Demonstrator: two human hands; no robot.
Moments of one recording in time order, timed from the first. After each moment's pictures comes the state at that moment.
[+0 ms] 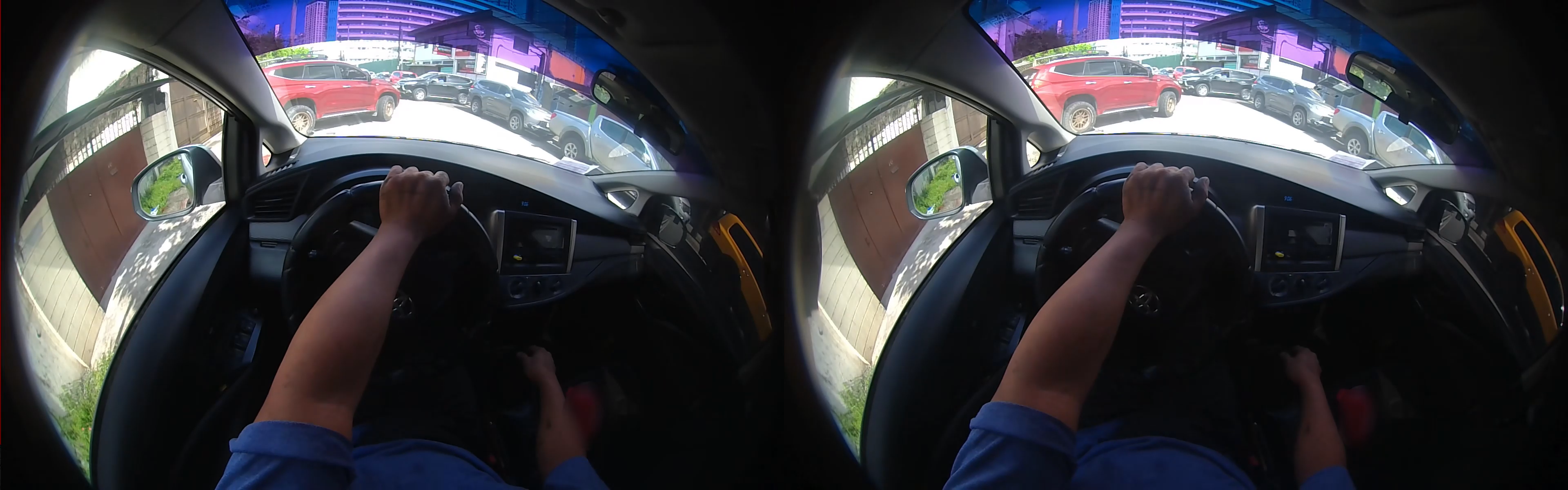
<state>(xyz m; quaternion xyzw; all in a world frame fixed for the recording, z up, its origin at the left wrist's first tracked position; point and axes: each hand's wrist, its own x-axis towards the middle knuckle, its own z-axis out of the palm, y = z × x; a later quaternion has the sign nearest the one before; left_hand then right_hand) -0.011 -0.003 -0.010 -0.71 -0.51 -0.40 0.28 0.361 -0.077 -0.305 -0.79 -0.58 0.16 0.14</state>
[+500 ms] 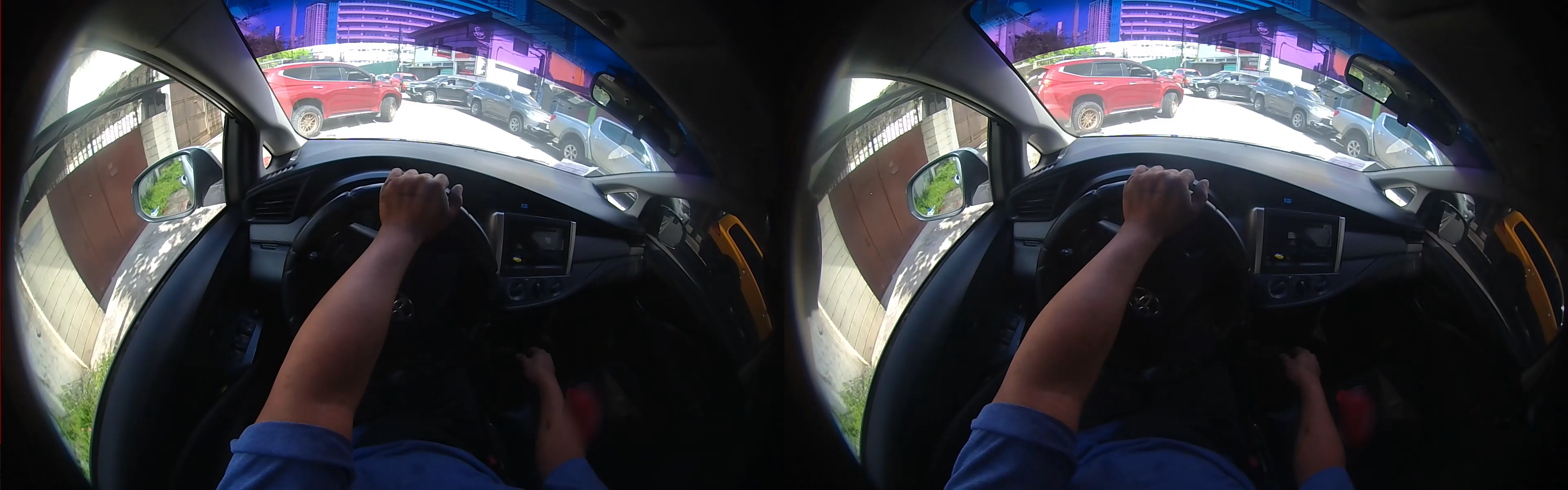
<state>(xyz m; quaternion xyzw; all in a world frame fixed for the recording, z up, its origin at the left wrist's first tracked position) -0.012 -0.003 -0.010 -0.71 -0.51 -0.40 0.28 0.360 -0.077 -0.305 -0.78 -0.58 0.16 0.15</state>
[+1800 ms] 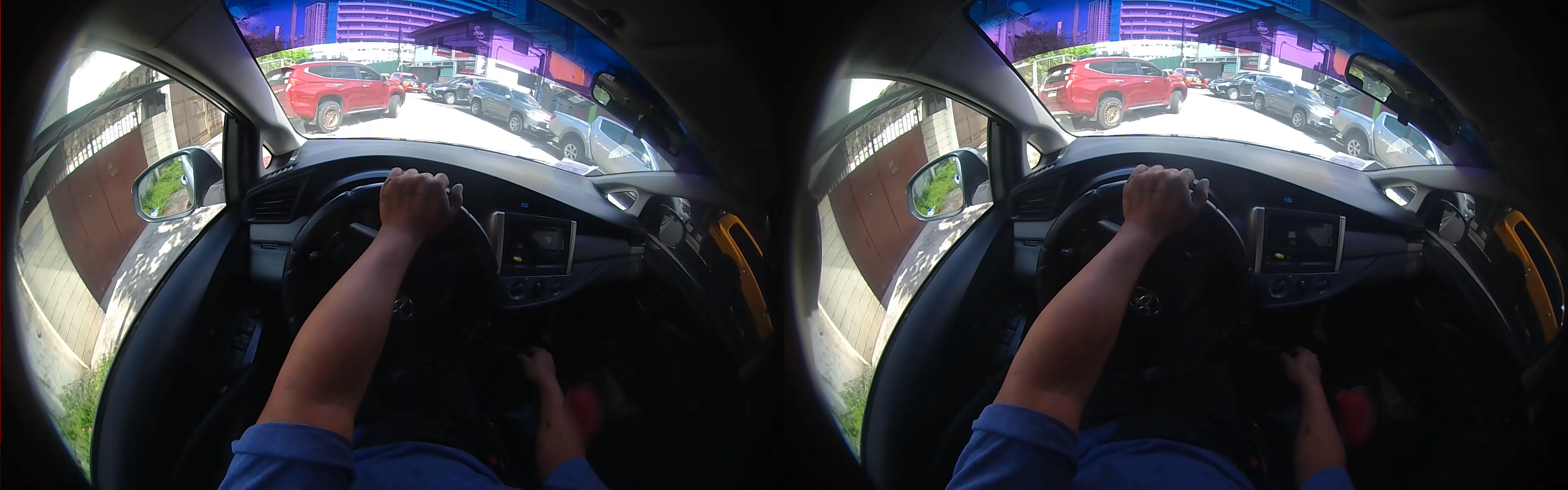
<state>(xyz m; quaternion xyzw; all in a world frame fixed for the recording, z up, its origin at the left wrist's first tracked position) -0.011 -0.004 -0.010 -0.71 -0.51 -0.39 0.28 0.358 -0.079 -0.302 -0.79 -0.58 0.15 0.15</state>
